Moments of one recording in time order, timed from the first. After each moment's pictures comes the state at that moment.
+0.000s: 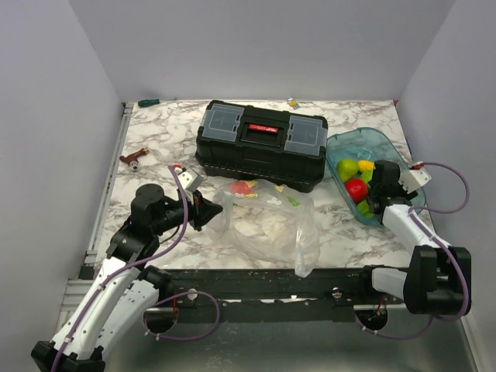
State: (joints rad) left arm -0.42 0.59 0.63 -0.34 0.55 -0.19; right arm -0.06 1.20 0.57 -0.07 0.70 0.75
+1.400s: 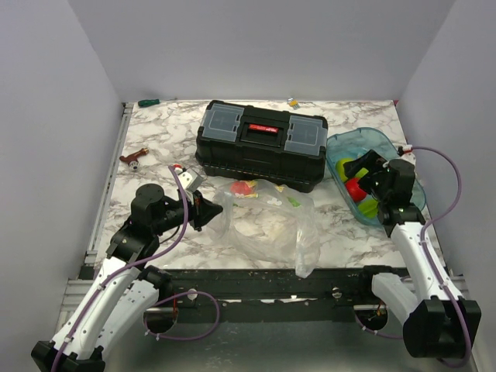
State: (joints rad) left arm -0.42 0.59 0.63 -0.34 0.56 -0.19; right arm -0.04 0.92 0.60 -0.10 -0.02 0.60
